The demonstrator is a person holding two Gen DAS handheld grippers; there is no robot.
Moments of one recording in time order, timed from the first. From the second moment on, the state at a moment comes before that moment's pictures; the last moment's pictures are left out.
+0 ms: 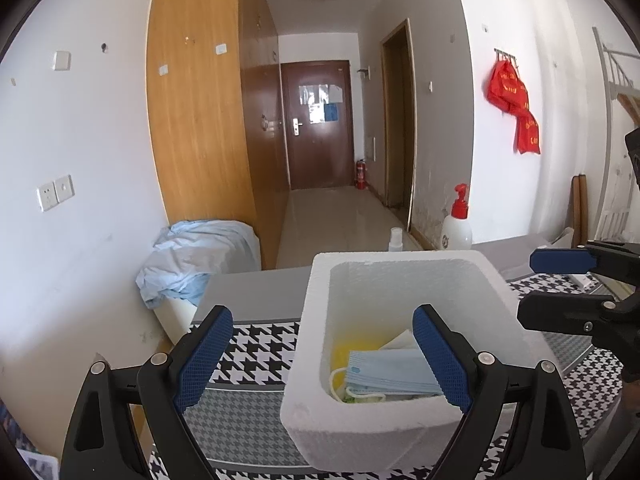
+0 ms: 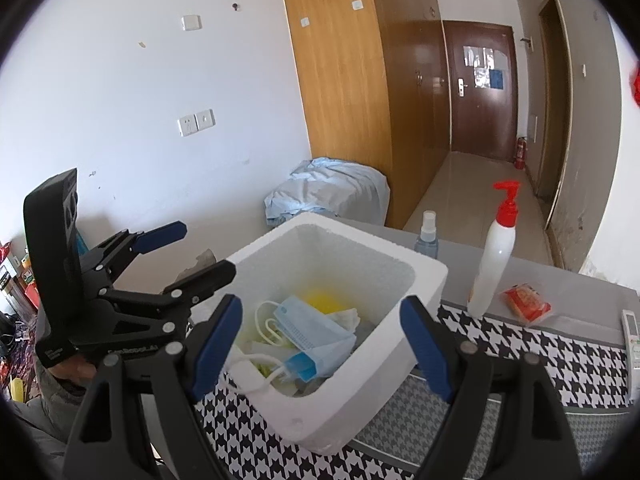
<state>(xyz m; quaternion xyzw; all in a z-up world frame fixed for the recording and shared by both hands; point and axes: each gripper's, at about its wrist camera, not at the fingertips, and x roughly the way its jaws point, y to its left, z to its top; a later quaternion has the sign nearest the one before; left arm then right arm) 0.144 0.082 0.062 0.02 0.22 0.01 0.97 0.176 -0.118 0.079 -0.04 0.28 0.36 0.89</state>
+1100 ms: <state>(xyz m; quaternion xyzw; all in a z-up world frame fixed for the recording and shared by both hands) 0.053 0.044 0.082 0.00 0.16 0.04 0.99 0.086 -0.167 0.100 -0.03 0.15 0.31 0.94</state>
